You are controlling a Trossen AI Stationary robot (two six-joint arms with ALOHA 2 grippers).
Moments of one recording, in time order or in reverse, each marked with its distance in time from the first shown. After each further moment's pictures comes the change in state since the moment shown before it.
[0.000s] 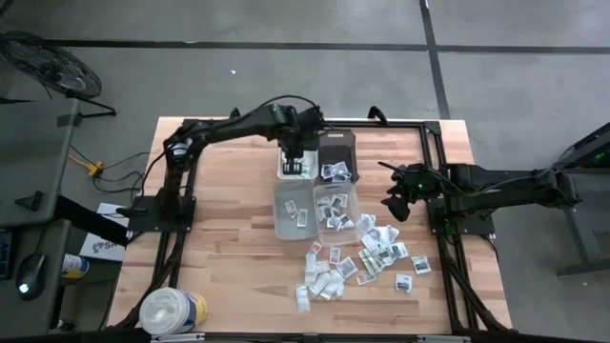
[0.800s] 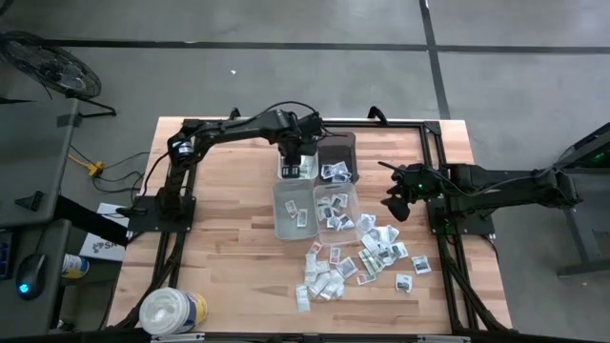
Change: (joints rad) left arm 0.034 0.041 -0.113 0.076 0.044 0.004; right arm 0.000 0.000 0.000 0.000 -0.002 0.010
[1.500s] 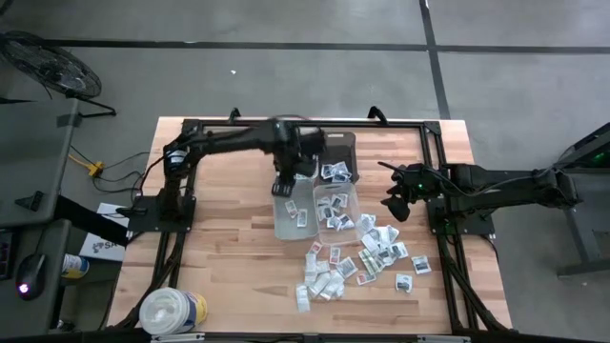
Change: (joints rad) left arm -0.183 -0.061 0.130 -0.291 0.084 0.006; right arm 0.000 0.000 0.000 0.000 -0.003 -0.008
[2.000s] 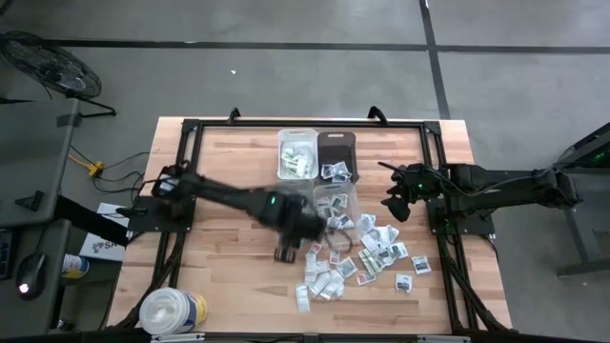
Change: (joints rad) left arm -0.476 -0.014 -0.007 0.126 -0.185 -0.471; right arm 0.000 0.000 0.000 0.000 -0.002 -0.015
